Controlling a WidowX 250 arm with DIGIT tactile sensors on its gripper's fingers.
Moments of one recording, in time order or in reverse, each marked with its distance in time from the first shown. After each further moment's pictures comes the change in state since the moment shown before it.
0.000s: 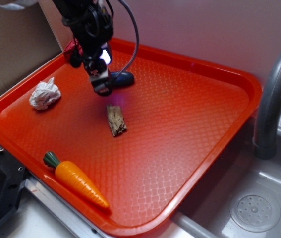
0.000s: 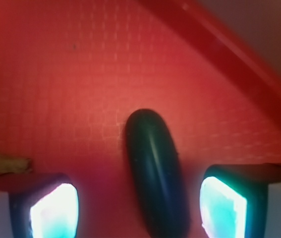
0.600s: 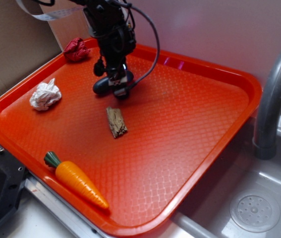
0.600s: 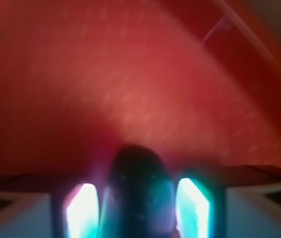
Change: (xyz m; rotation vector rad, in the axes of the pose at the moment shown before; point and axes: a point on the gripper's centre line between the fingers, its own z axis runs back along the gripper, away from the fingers) arm 0.013 0.013 -0.035 0.120 0.112 0.007
